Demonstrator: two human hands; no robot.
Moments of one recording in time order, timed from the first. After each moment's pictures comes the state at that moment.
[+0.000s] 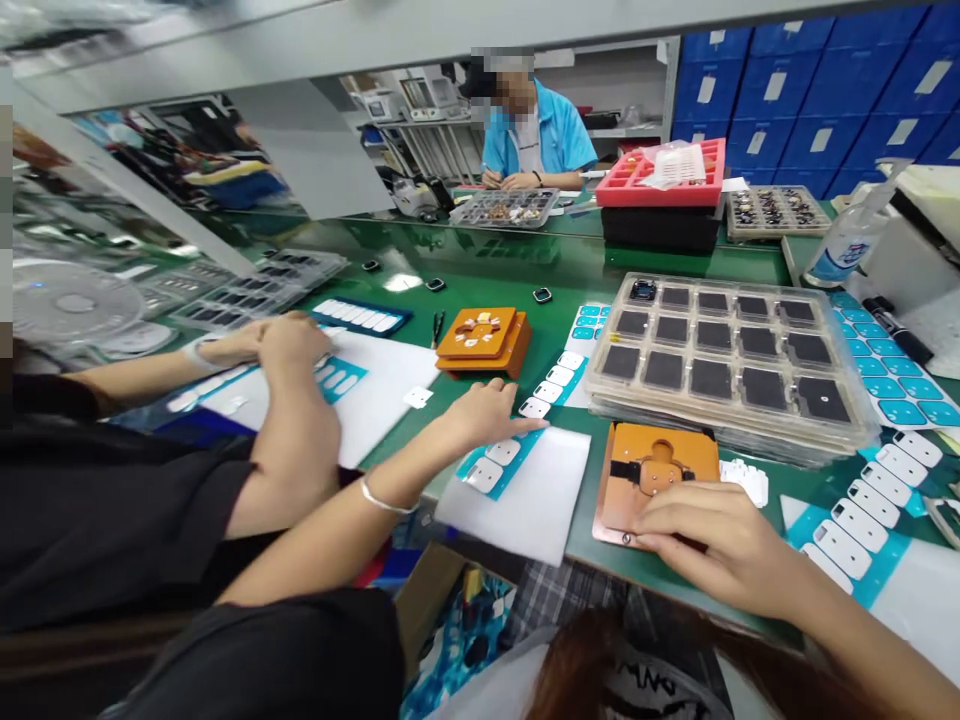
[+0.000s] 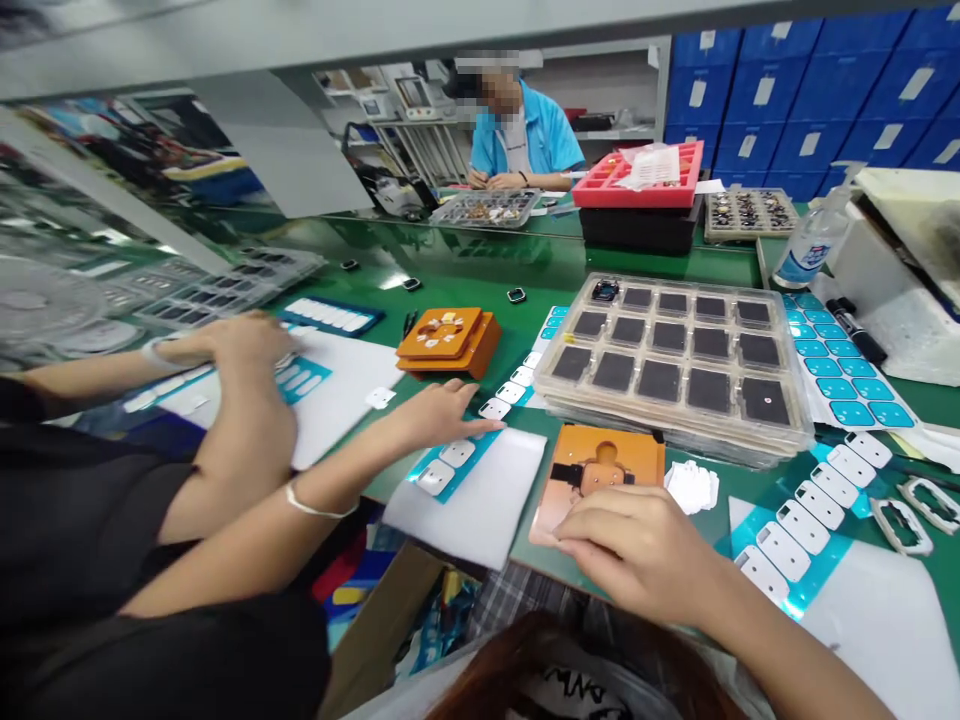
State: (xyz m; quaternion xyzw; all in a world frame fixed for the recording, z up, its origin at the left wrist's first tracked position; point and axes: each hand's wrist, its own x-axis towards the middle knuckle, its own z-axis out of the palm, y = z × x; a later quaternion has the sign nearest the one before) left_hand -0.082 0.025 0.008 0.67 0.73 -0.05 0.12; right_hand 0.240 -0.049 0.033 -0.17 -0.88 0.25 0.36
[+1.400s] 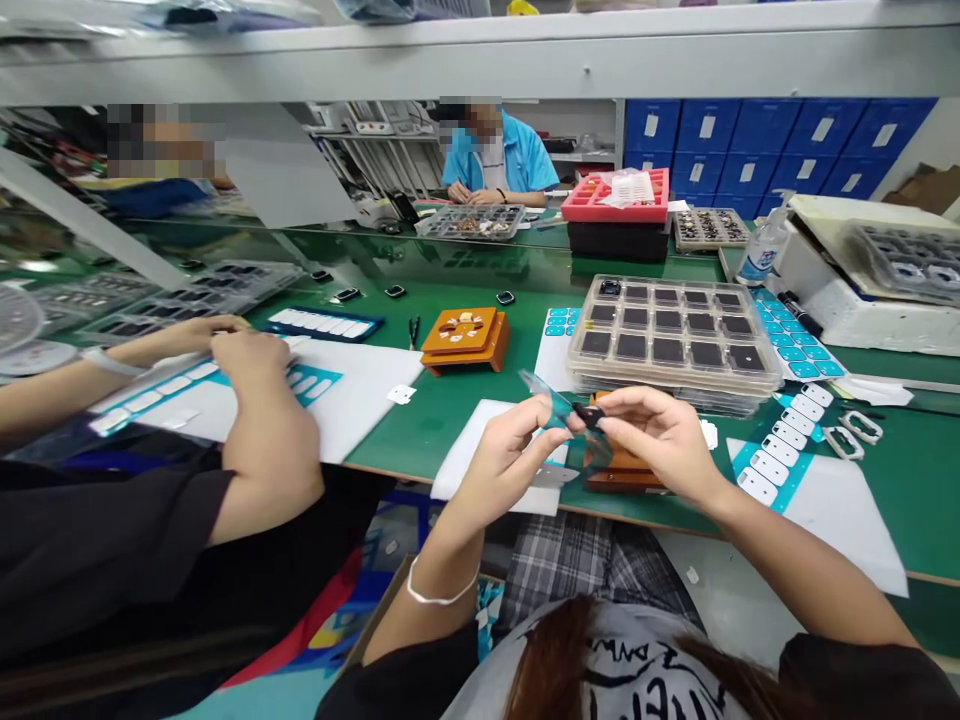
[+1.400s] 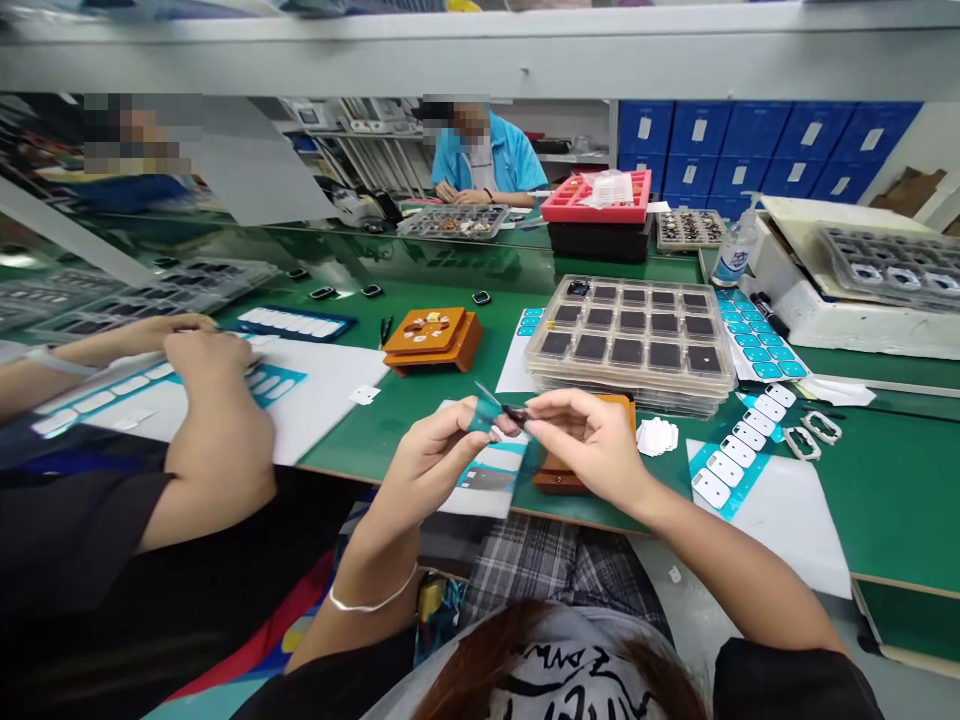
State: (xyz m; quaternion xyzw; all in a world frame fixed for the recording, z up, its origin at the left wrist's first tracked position) left_hand 0.004 -0.085 0.056 0.75 0.38 0.49 0.25; right_hand 0.199 -0.062 0.044 -0.27 -0.62 0.52 0.52
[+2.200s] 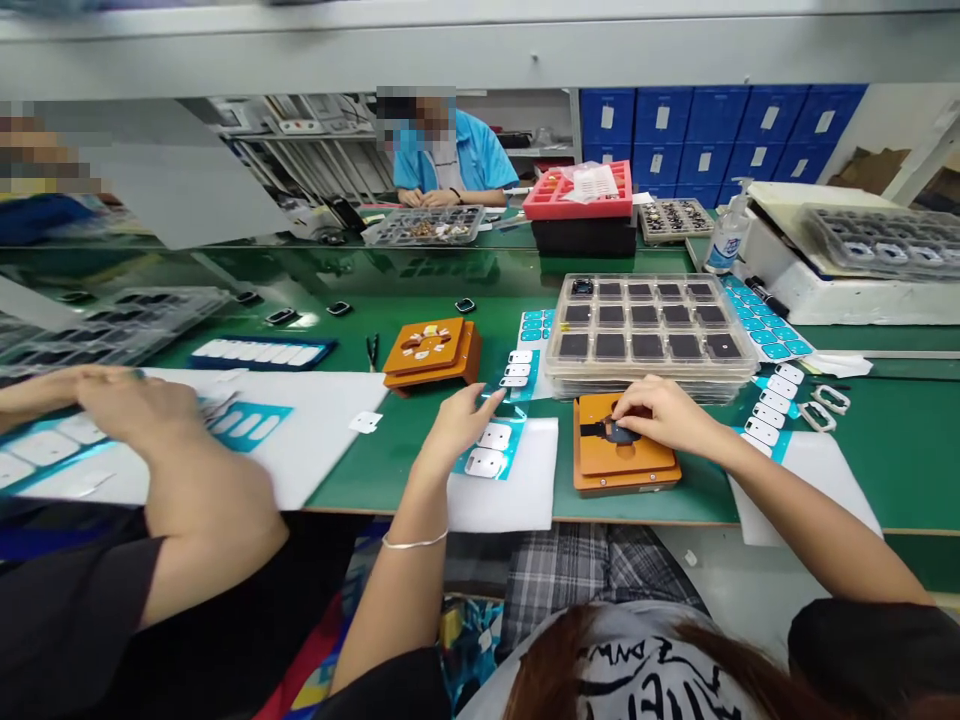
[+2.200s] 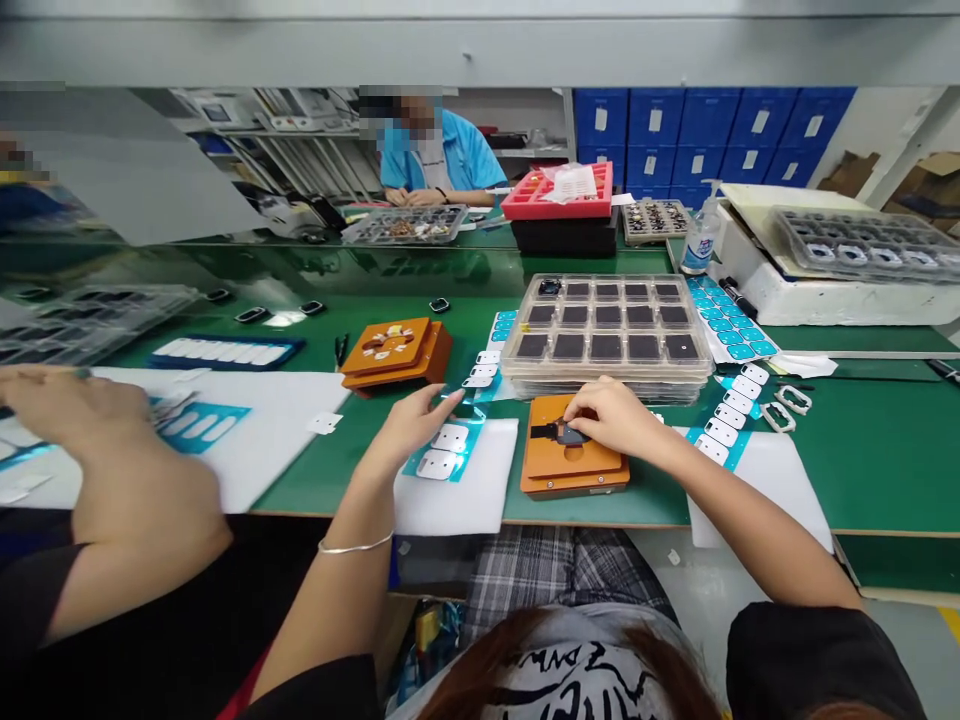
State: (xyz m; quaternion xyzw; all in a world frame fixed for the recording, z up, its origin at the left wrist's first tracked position) left_hand -0.068 0.010 -0.009 0.61 0.71 0.29 0.20; right_hand 0.241 -0.013 0.035 -0.41 -0.86 0.22 0.22
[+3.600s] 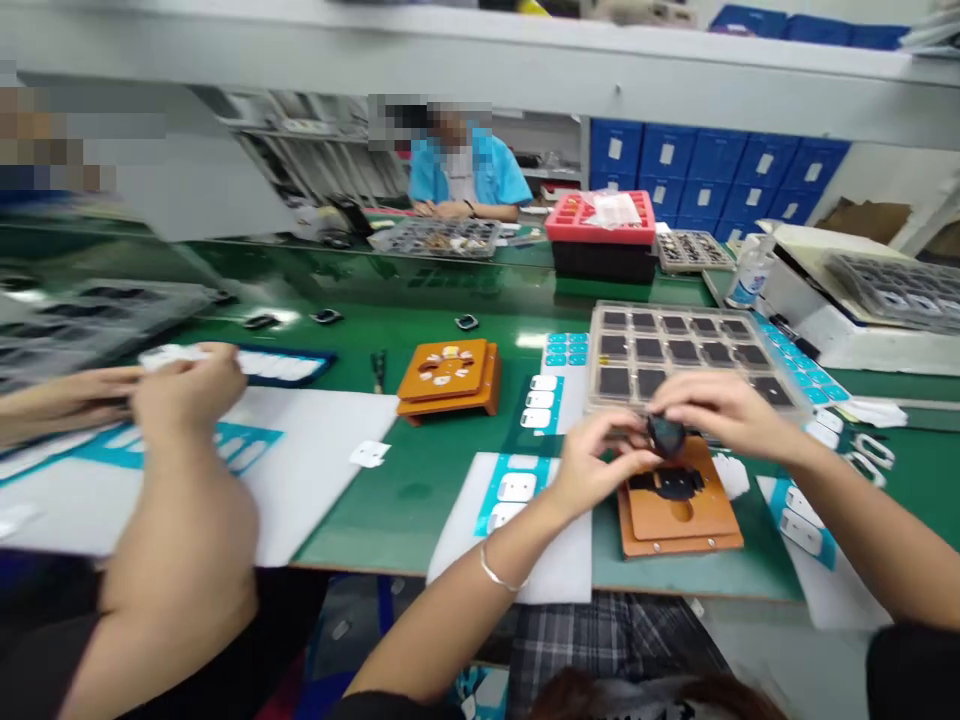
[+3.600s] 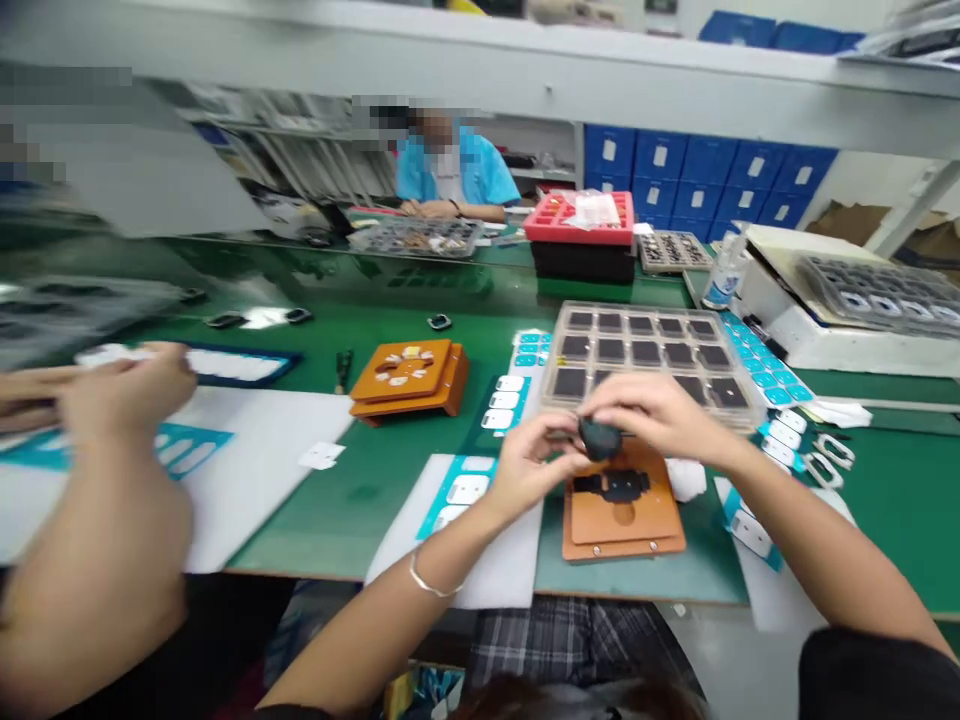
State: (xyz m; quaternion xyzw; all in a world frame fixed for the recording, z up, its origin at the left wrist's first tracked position) left_hand 0.030 -0.003 -0.007 0.67 0.24 0.58 0.40; right_hand 0.226 0.012 0.097 -0.26 -0.87 0.25 0.34
